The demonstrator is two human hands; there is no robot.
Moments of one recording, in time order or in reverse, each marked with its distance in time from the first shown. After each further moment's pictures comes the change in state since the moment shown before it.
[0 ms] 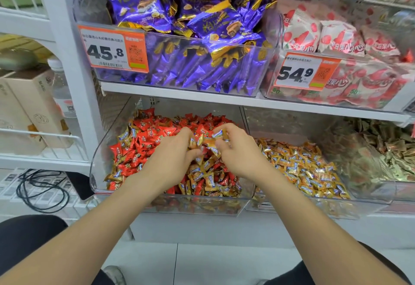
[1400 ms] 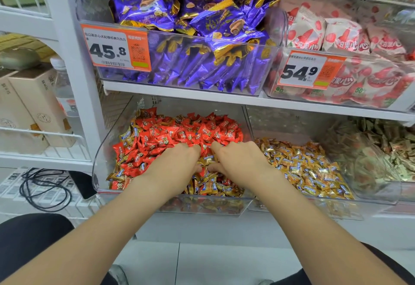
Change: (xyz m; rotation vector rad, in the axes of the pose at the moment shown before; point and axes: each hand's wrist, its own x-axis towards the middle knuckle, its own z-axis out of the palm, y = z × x) left_hand -0.003 -0.003 0.010 0.454 -0.204 0.082; right_hand 0.005 0.011 0.014 -0.961 -0.133 -0.356
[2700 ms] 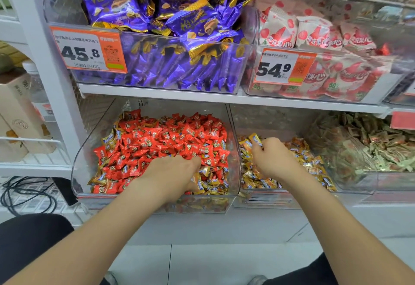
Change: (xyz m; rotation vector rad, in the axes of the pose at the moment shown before) left_hand 0.000 0.026 0.003 0.190 -0.164 0.132; right_hand -0.058 0.074 0.009 0.952 0.001 0.769
